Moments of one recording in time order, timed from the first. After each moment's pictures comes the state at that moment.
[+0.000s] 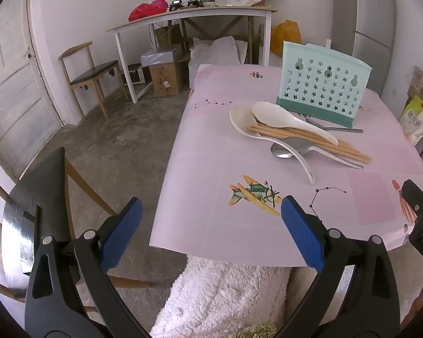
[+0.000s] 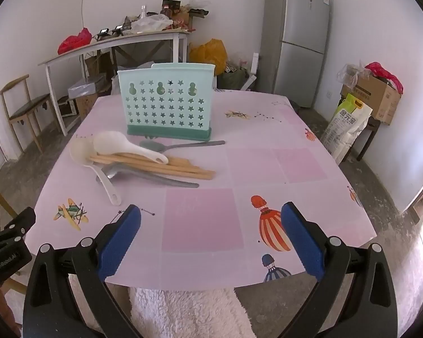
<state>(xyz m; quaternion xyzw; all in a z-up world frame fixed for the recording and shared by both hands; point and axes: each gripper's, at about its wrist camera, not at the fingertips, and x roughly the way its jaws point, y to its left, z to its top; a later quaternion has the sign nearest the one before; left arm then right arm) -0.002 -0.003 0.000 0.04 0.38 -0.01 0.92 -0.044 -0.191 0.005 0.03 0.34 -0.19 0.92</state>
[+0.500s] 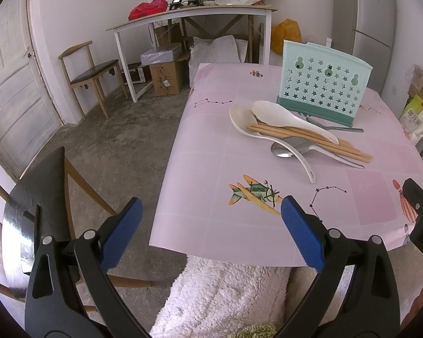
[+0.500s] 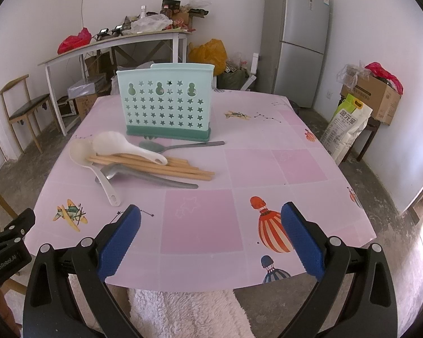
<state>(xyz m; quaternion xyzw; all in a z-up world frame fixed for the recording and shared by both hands) 0.000 0.000 -0.002 0.04 0.38 -0.01 0.92 -0.043 -0.192 0.005 0.03 0.34 -0.19 0.92</state>
